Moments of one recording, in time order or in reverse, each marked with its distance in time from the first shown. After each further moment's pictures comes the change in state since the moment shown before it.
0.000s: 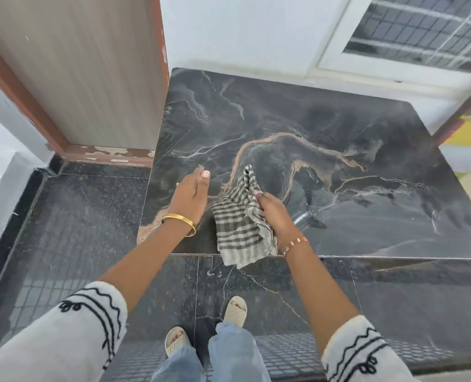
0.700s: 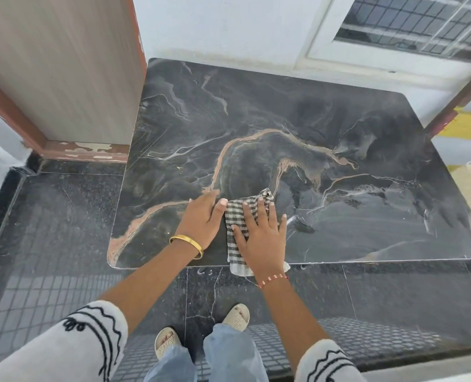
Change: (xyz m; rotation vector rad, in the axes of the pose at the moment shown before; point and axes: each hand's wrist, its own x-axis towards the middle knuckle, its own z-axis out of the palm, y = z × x) left_hand 0.003 -0.003 0.061 0.161 -0.190 0.102; right_hand 0.018 0.074 0.000 -1.224 0.390 -0.327
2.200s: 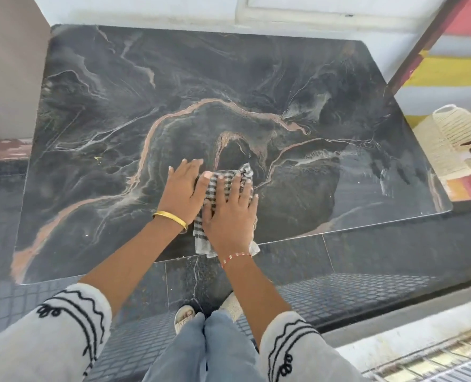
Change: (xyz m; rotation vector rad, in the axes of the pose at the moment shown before) left_hand 0.052 0.057 0.079 0.121 -0.007 0.115; right_hand 0.015 0.054 0.001 0.067 -0.003 0.181
